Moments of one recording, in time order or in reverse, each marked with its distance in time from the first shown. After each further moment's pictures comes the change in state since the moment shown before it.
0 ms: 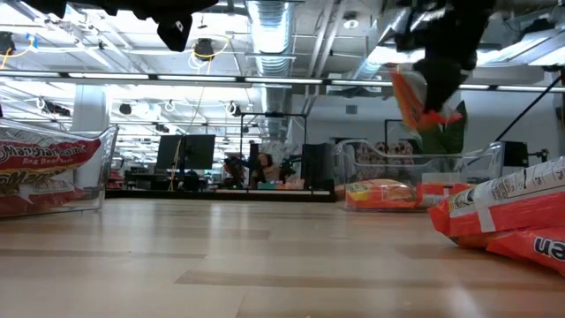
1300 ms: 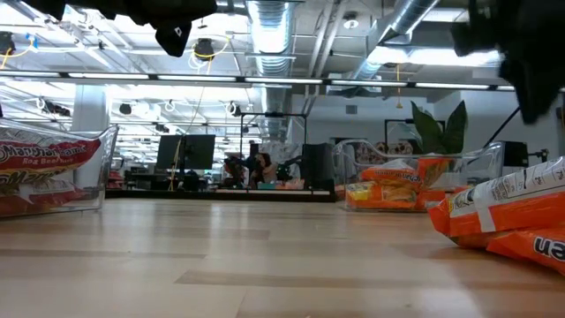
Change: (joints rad) left arm 0.000 0.000 0.000 -0.047 0.000 -0.001; right arm 0.311 -0.036 -0.063 -0.088 -0.532 0.245
